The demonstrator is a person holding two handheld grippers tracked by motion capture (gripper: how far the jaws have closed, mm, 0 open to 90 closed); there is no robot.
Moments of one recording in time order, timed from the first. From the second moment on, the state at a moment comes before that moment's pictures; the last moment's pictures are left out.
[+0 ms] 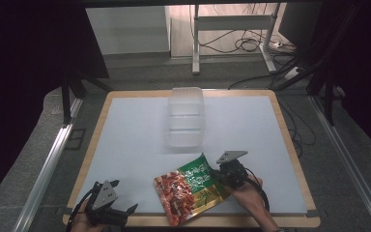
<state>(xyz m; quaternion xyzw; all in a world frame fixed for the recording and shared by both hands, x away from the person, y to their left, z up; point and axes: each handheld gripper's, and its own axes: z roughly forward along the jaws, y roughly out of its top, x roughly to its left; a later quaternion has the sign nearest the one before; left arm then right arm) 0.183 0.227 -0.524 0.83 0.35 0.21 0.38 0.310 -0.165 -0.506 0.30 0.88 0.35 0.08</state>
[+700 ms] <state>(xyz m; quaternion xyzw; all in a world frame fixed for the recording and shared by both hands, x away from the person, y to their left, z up) 0.183 0.227 -0.524 0.83 0.36 0.21 0.38 0.311 -0.160 -0.452 0.28 0.87 0.41 0.04</state>
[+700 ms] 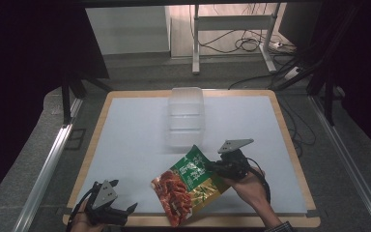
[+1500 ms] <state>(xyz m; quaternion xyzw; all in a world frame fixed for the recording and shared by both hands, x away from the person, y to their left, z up) 0.183 0.227 -0.524 0.83 0.35 0.22 0.37 0.313 -0.135 -0.371 0.22 0.86 0.46 0.00</state>
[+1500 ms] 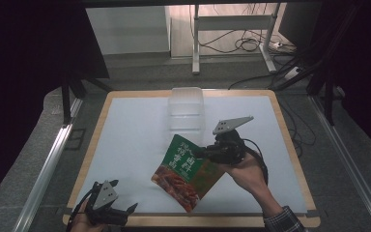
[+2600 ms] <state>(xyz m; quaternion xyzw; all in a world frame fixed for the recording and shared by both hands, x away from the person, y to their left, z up) 0.184 0.229 -0.524 0.82 0.38 0.22 0.37 0.355 -0.154 -0.313 0.25 0.83 0.49 0.04</state>
